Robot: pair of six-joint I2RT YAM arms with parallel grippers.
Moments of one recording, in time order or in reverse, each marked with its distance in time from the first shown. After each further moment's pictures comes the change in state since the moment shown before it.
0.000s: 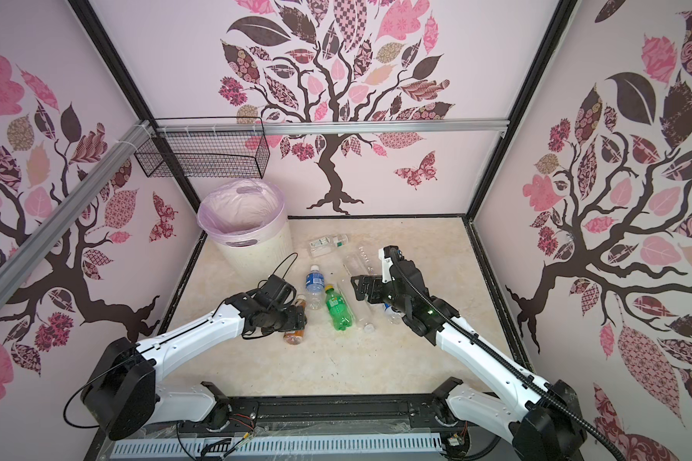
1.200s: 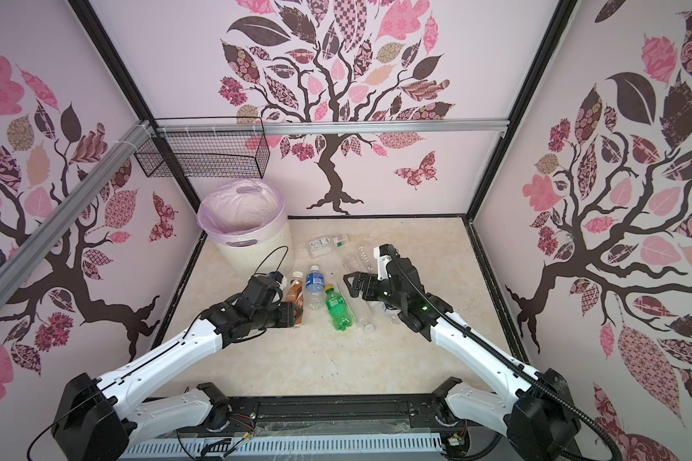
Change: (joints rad) left arm -0.010 -0.235 -0.026 0.078 0.008 0.127; right arm -0.003 0.075 0.028 0.092 -0.130 0.135
